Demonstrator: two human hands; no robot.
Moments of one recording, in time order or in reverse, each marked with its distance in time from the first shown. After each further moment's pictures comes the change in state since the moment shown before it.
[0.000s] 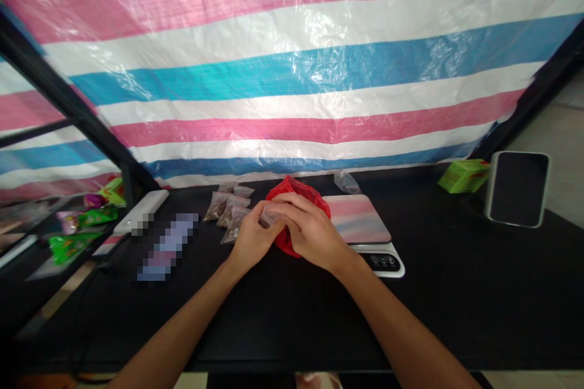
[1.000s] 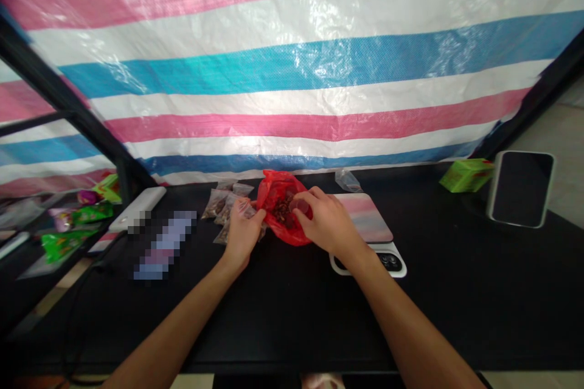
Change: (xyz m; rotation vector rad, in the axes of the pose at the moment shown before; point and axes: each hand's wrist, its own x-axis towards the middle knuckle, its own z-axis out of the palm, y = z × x) left_hand 0.009 -0.007 0.004 -0.379 0.316 -0.348; right_hand -0.002 0.023 -0.014 -0.426 -0.096 0.330
